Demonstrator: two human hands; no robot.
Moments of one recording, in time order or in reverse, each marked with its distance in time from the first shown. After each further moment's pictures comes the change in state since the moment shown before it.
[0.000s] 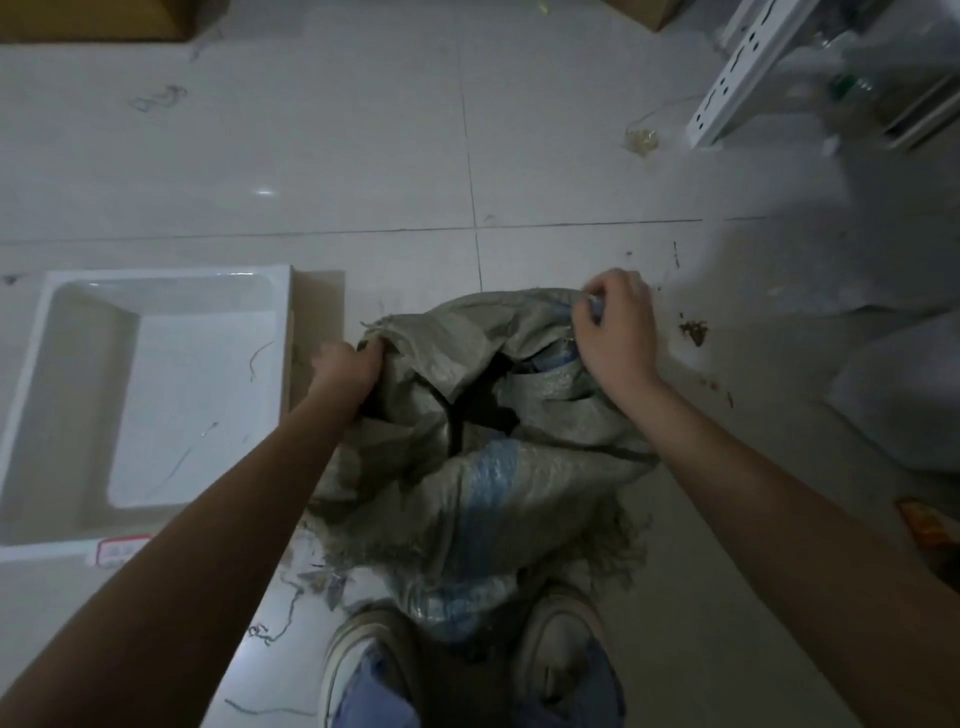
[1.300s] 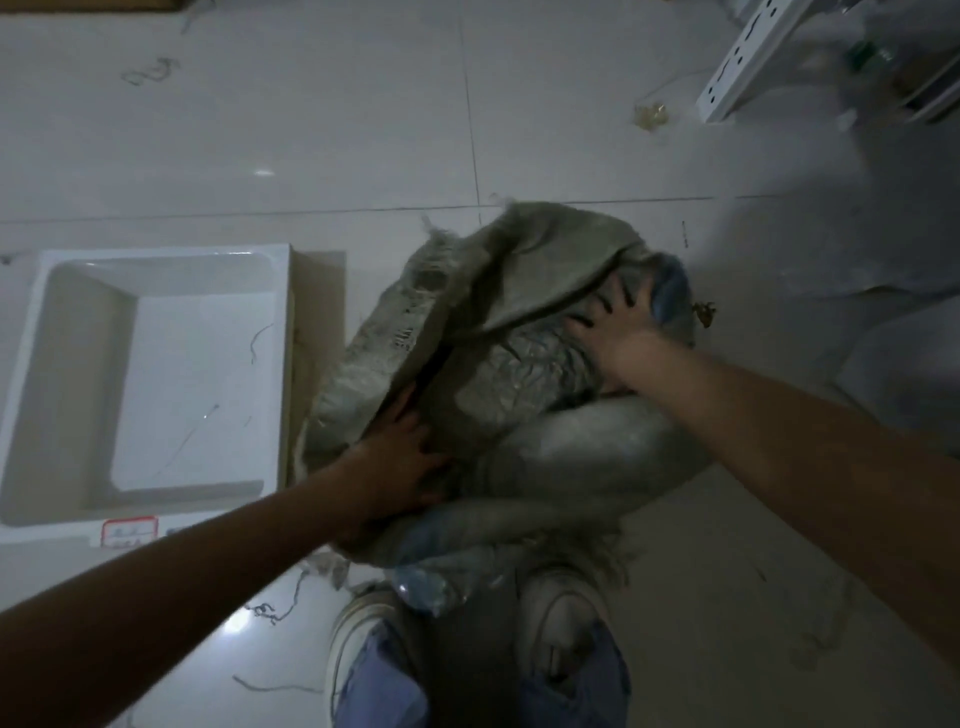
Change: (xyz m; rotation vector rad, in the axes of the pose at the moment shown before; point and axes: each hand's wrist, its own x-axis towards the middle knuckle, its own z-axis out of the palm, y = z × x) left_hand -0.042 -0.066 0.019 1.464 -0.282 1.377; right_hand 0.012 0.010 0.007 -1.240 -0.908 -0.222
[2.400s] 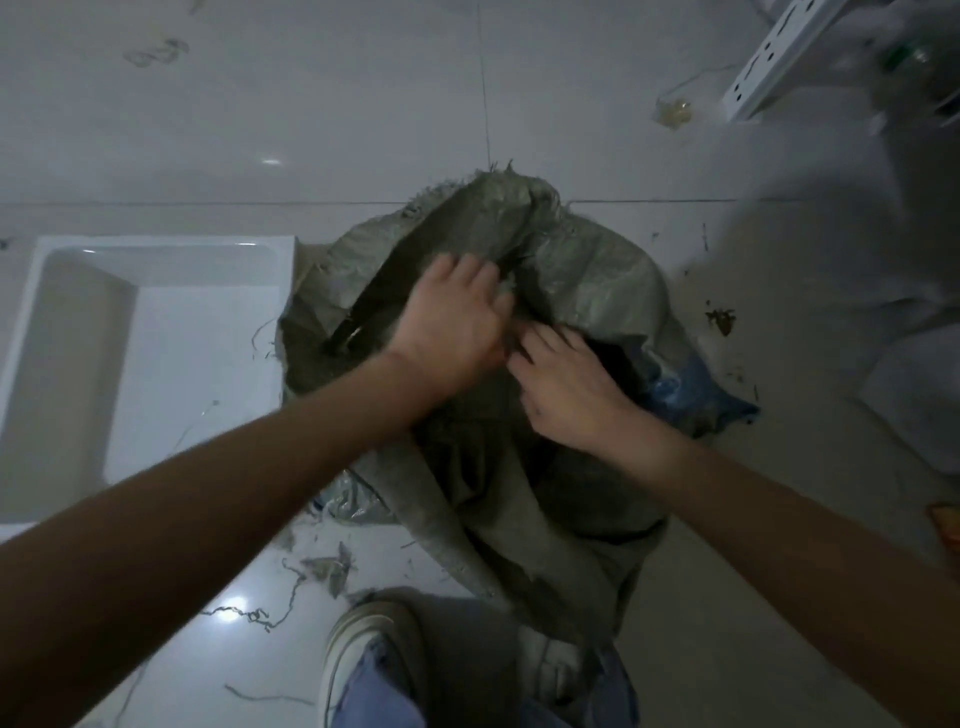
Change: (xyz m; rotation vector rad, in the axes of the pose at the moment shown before) left_hand 0.061 -0.045 -0.080 0.131 0.362 -0.321; right_hand -0.035 -0.060 -0.001 0.323 0.733 -0.313
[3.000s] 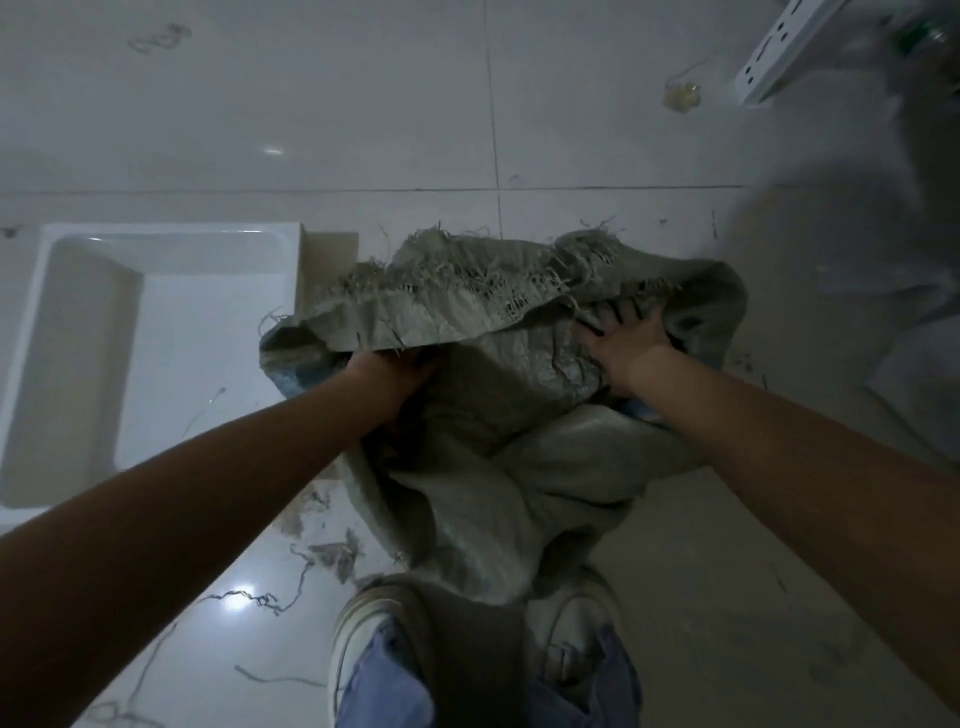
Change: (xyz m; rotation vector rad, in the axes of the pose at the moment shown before) left_hand -0.056 -0.010 0.053 -0.667 -0.668 -0.475; right_hand 0.015 0.061 0.023 -0.292 -0.748 0.315
